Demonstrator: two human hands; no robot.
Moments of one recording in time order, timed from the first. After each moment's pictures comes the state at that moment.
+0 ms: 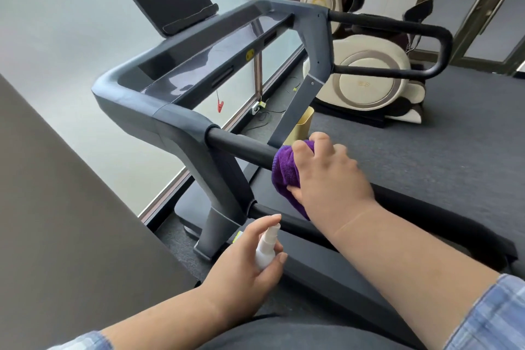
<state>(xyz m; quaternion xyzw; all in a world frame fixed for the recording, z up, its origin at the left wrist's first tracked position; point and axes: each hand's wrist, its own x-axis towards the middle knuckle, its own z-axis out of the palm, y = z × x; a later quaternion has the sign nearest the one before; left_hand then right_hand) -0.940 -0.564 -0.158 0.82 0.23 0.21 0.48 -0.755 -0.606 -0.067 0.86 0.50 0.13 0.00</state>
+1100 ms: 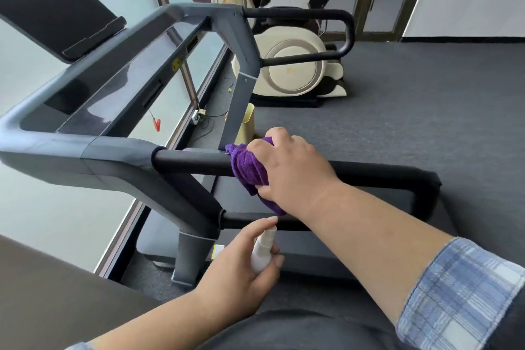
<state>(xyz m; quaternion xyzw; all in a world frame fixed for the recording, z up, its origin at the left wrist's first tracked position) -0.929 -0.538 -0.158 0.87 0.05 0.15 0.47 -0.758 -0.606 -0.058 0.88 0.46 0.07 -0.05</state>
